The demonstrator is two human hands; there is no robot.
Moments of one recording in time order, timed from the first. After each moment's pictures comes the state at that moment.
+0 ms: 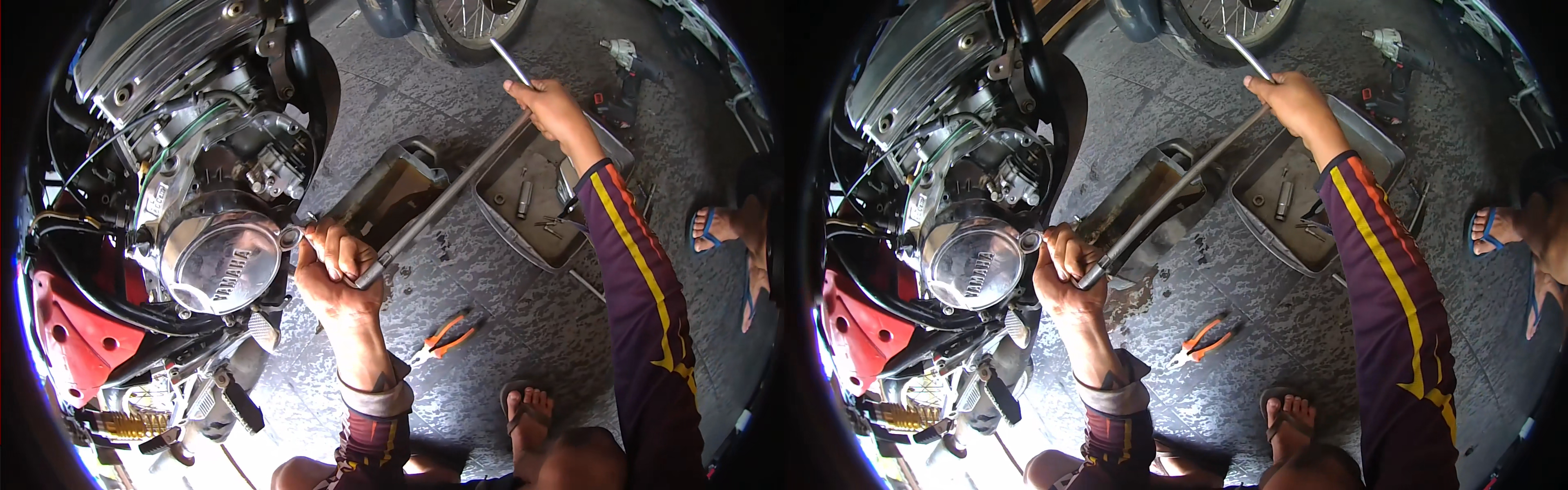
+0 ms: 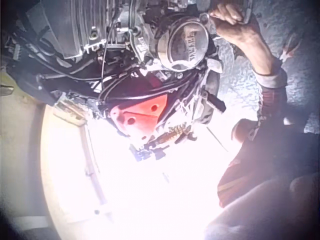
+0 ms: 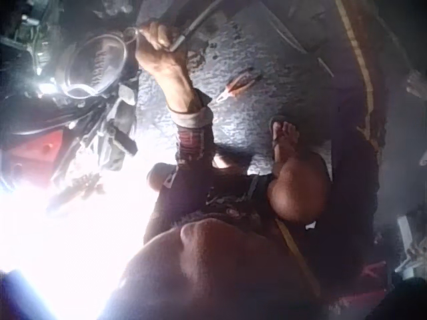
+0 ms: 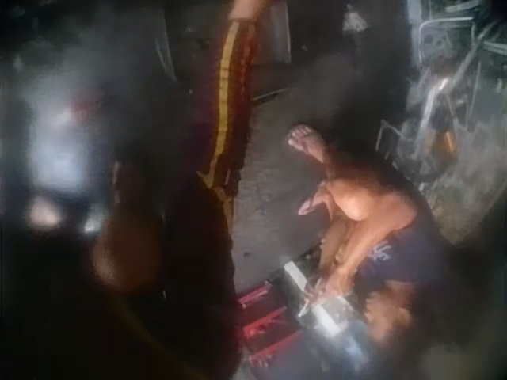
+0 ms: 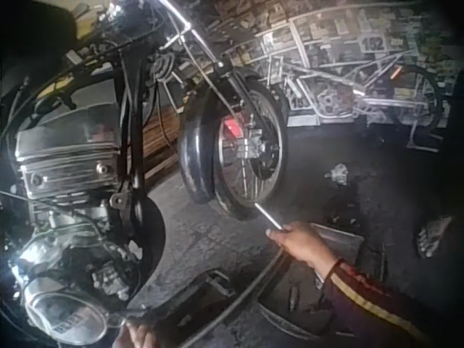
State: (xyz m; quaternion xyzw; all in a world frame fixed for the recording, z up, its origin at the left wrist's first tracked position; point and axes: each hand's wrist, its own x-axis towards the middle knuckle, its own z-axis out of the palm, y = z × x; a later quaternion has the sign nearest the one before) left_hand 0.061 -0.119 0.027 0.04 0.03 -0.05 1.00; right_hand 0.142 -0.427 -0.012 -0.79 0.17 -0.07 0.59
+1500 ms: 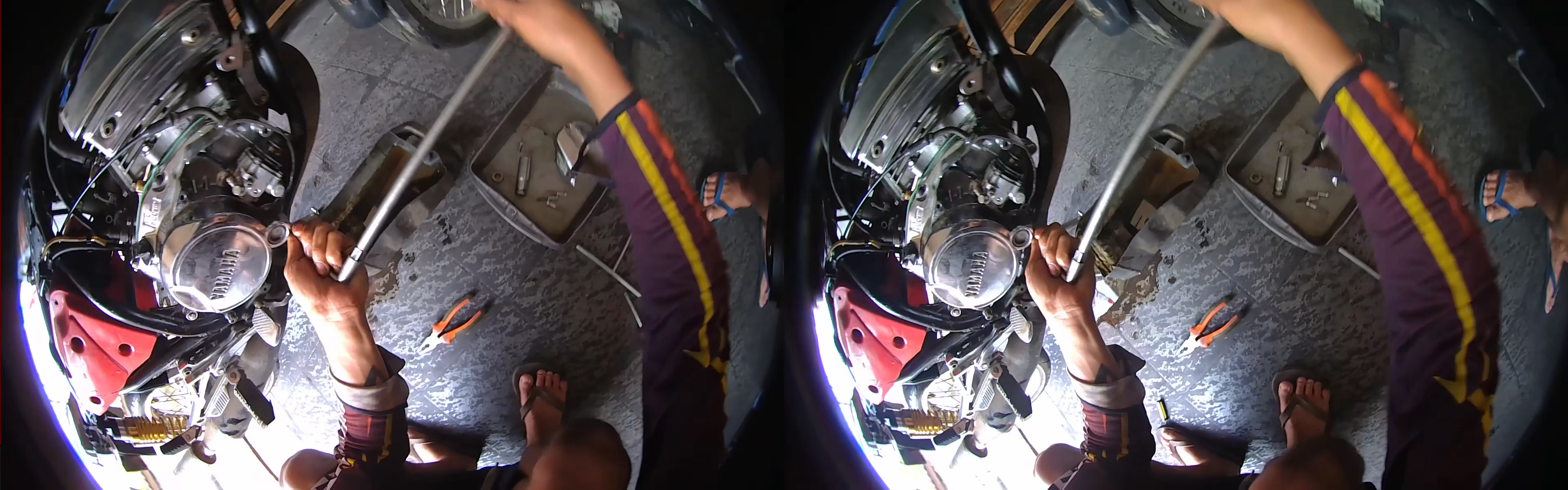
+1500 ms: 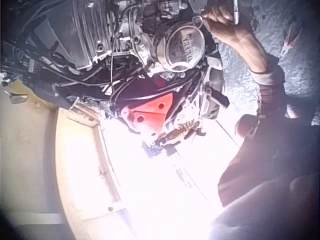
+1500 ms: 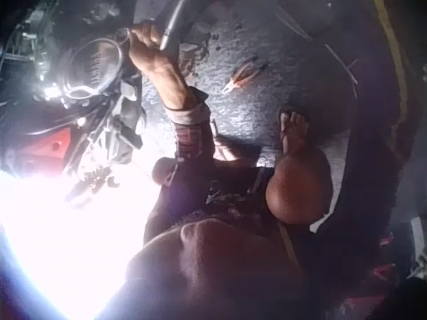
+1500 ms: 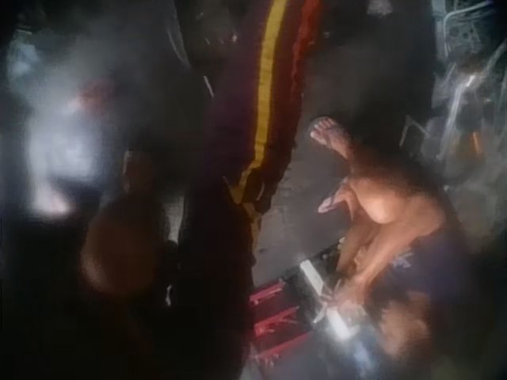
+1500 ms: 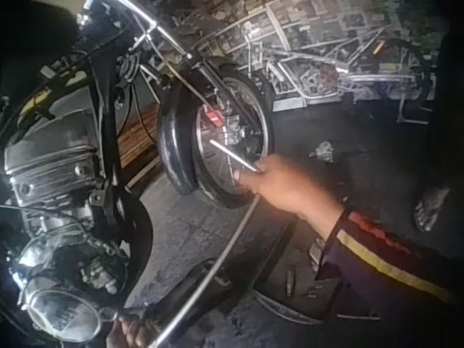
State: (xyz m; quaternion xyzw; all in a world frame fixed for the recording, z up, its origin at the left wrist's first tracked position) left_hand 0.057 -0.106 0.030 0.15 0.08 -0.01 0.99; right_hand 0.144 -0.423 0.054 -0.84 0.00 -0.26 0.47
